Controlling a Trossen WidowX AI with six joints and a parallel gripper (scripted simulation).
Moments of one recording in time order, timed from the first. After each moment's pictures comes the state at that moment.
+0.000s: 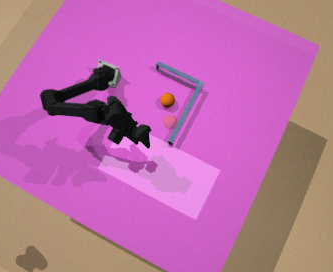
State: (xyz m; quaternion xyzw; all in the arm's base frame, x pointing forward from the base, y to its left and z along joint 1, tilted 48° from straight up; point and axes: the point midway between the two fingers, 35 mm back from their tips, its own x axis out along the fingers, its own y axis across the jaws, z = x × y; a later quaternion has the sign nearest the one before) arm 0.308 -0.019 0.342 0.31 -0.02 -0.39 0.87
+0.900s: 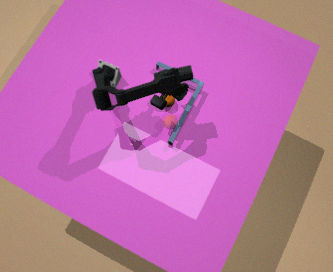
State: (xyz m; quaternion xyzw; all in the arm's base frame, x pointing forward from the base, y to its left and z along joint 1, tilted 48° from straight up) arm 0.311 0.063 0.060 -0.25 0.60 -0.30 0.69
